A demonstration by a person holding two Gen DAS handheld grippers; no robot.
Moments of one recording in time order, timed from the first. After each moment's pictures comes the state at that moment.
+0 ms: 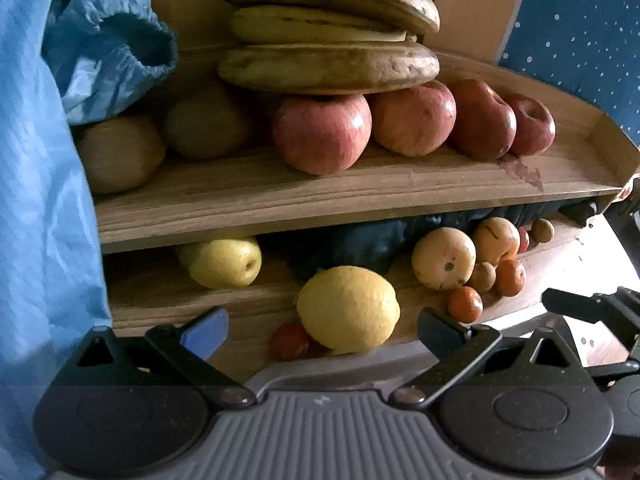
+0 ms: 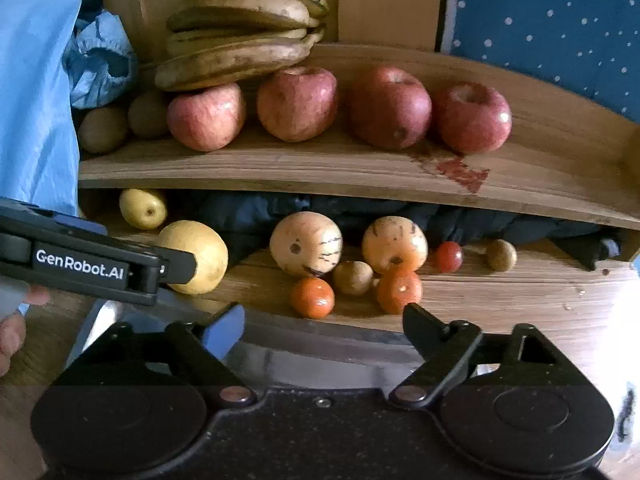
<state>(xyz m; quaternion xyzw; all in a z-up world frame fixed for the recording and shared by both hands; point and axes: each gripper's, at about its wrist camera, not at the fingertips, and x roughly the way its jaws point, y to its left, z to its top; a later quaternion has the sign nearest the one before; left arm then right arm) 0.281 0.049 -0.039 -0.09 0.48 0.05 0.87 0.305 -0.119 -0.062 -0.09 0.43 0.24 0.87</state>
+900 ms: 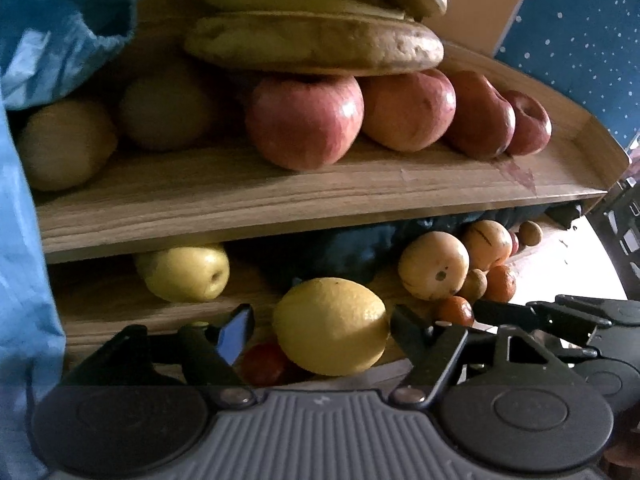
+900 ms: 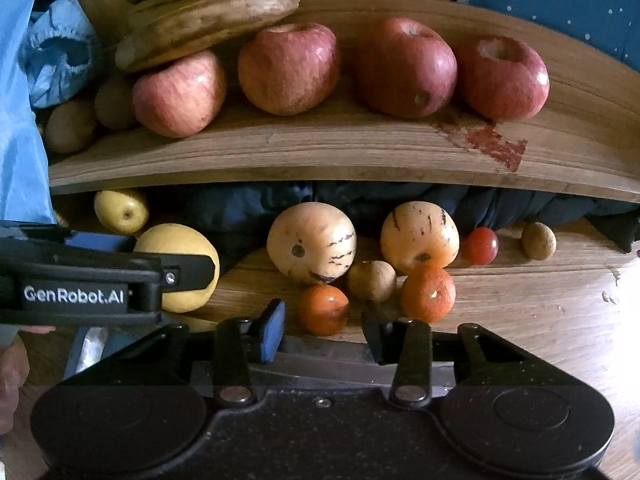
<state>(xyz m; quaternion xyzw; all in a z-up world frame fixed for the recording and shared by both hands) 0.301 0.059 -0.056 -0.12 0.49 0.00 0.86 0.338 -0.096 -0.084 -0.07 0.48 0.23 0.84</state>
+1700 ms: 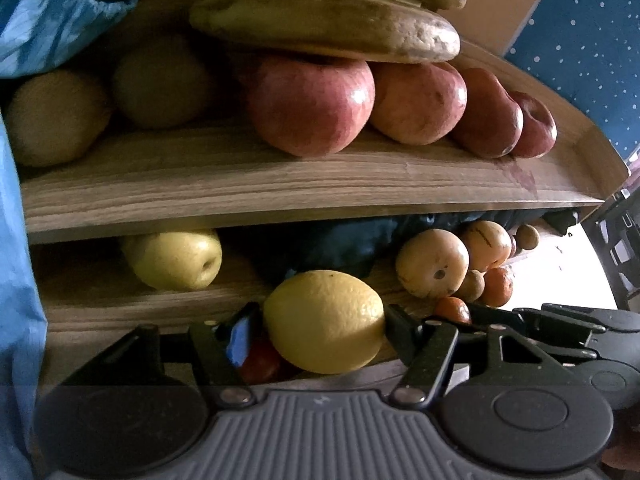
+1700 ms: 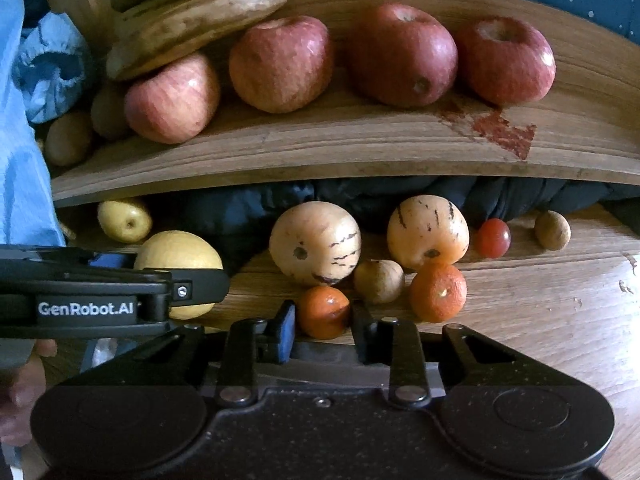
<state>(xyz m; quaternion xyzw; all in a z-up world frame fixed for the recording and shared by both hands) 0.304 0.064 -0.063 -0.15 0.49 0.00 0.86 0.350 -0.106 -0.085 -0.04 0.49 0.24 0.83</state>
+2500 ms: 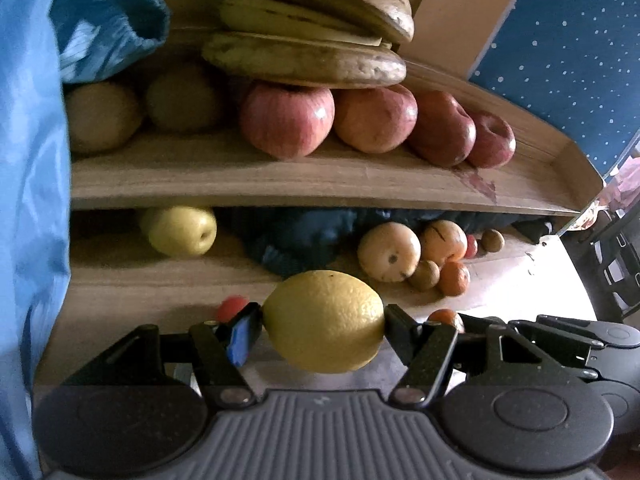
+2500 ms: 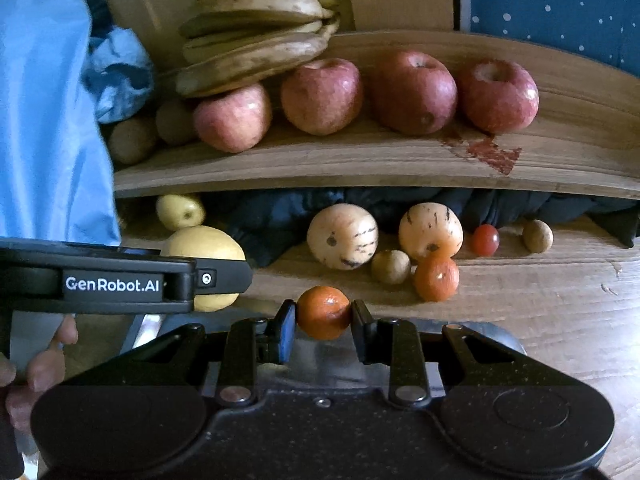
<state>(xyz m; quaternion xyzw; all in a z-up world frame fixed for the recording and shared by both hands) 0.256 0.043 -0.027 -0.17 0.46 0.02 0.87 0.302 -0.136 -0.048 -0.04 0.46 0.28 0.84</state>
